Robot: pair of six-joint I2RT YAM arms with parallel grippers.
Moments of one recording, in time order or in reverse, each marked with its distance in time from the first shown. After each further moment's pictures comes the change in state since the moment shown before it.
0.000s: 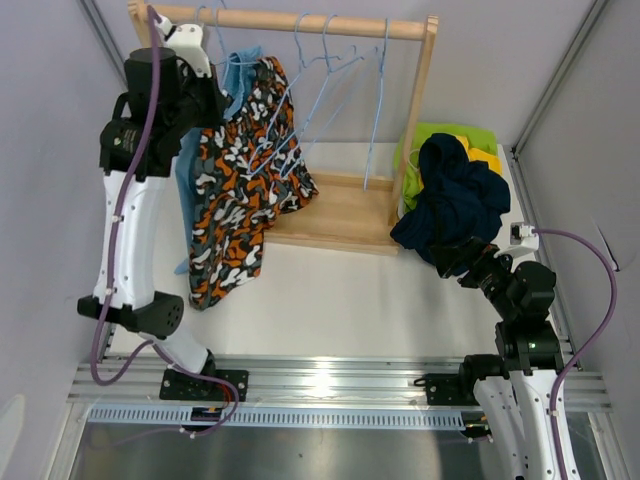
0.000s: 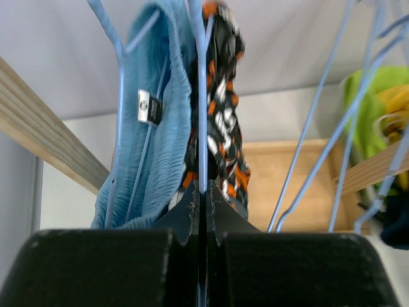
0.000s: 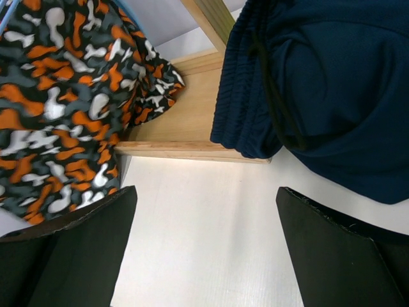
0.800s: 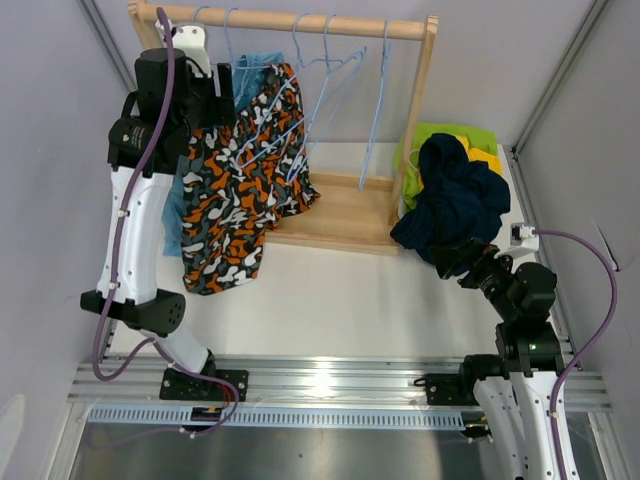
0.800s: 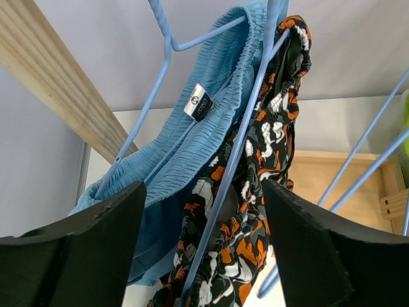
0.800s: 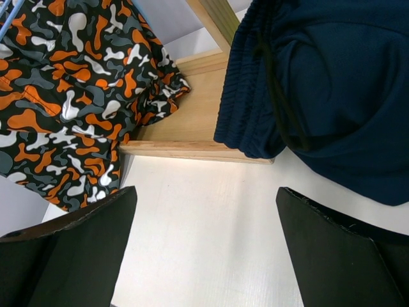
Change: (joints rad) left arm -0.020 -0.014 -0.019 0.018 -0.183 0.036; right arm 0.000 -0.009 0.002 -0.003 -0.010 0.000
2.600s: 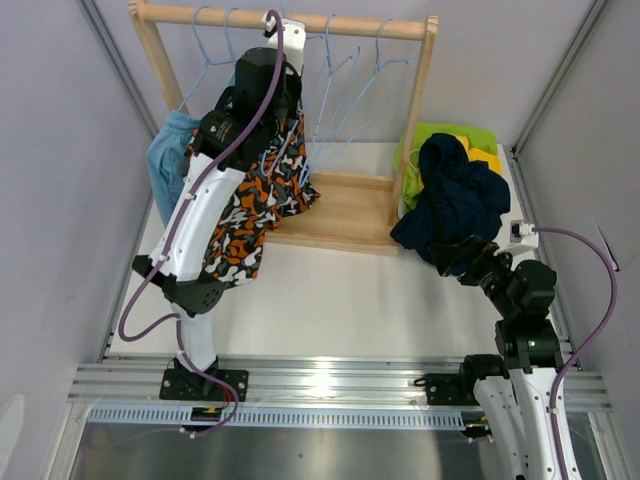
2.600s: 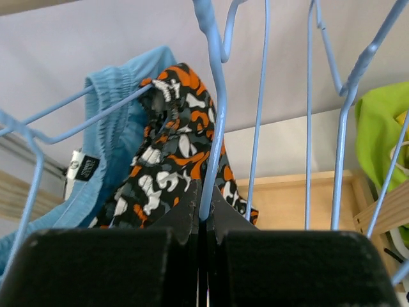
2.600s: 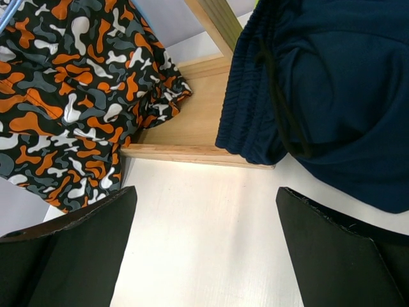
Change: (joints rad) left arm -0.340 0.251 0.234 0.092 -0.260 0.081; right arm 0.000 0.018 0.001 0.032 -0.002 0.000
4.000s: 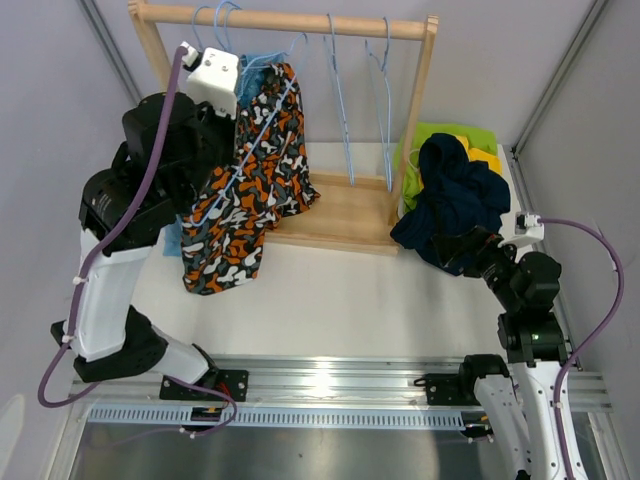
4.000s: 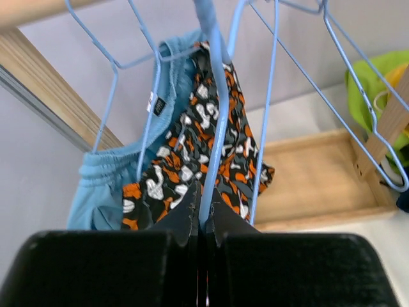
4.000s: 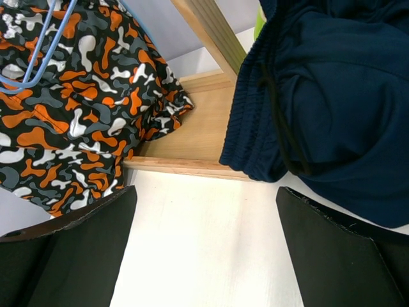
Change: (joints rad) left arm -0.167 -0.447 -0.218 -0.194 -0.115 0.065; right arm 0.000 0.068 0.066 0.016 0.020 0.000
